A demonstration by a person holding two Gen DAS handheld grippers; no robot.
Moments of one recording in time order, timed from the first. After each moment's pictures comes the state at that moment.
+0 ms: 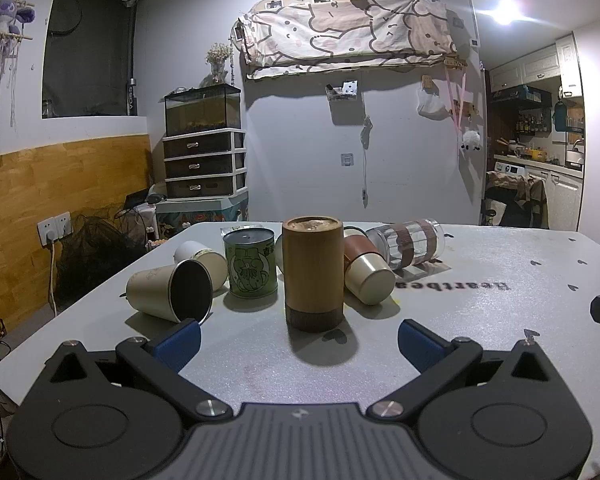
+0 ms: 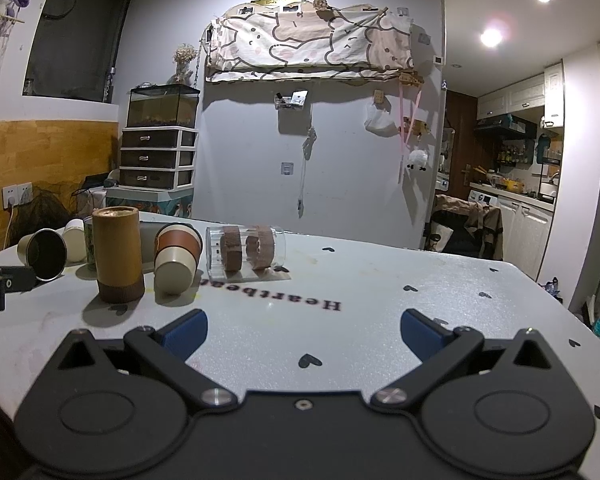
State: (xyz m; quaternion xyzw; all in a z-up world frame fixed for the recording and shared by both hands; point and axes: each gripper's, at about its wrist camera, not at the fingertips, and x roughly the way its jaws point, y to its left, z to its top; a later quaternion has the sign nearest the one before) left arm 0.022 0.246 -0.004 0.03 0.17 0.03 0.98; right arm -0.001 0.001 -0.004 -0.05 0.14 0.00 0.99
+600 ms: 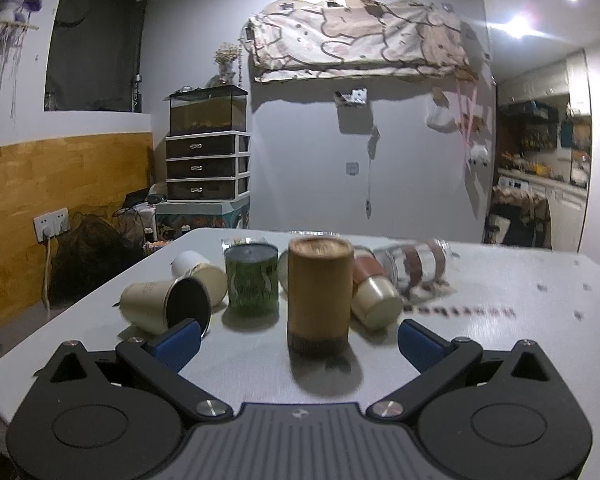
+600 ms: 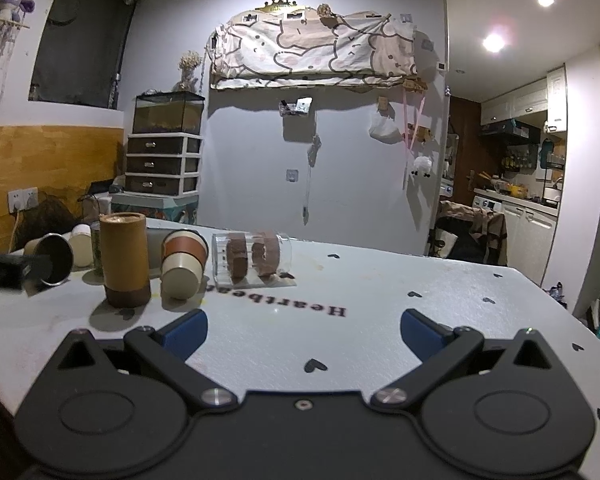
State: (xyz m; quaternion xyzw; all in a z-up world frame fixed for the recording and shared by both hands) left arm 0.066 0.254 -0.006 0.00 0.16 0.03 0.99; right arm 0.004 0.013 -0.020 -0.04 0.13 0.02 0.99
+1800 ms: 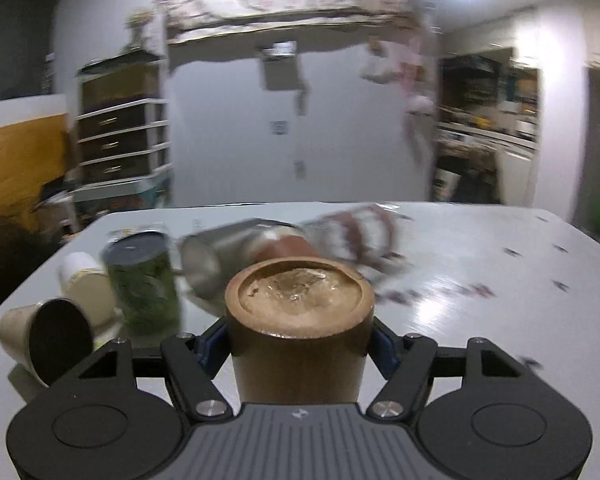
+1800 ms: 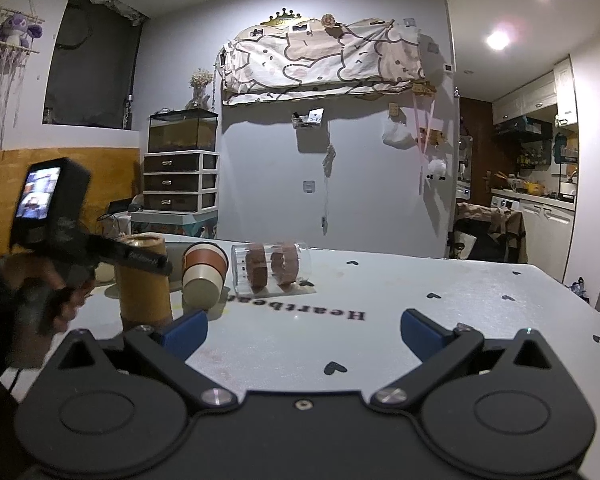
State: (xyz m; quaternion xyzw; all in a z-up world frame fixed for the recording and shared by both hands) left arm 0.148 0.209 -0.016 0.04 0.22 -0.10 0.97; right arm -0.010 -0.002 -0.011 -0.02 0.11 0.04 0.99
